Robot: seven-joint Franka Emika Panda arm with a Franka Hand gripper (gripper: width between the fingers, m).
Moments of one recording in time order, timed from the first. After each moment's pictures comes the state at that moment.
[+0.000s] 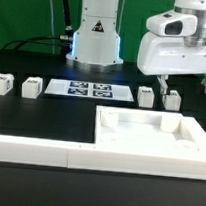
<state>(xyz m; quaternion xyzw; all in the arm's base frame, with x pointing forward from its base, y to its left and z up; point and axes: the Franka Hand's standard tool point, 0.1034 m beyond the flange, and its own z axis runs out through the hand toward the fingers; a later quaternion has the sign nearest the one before) 0.436 0.169 0.047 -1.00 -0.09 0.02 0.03</state>
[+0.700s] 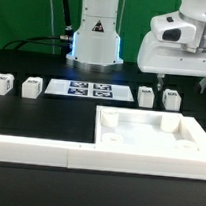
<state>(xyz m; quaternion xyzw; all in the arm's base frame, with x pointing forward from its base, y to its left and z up) 0.401 0.164 0.045 -0.98 0.00 0.20 0.00</state>
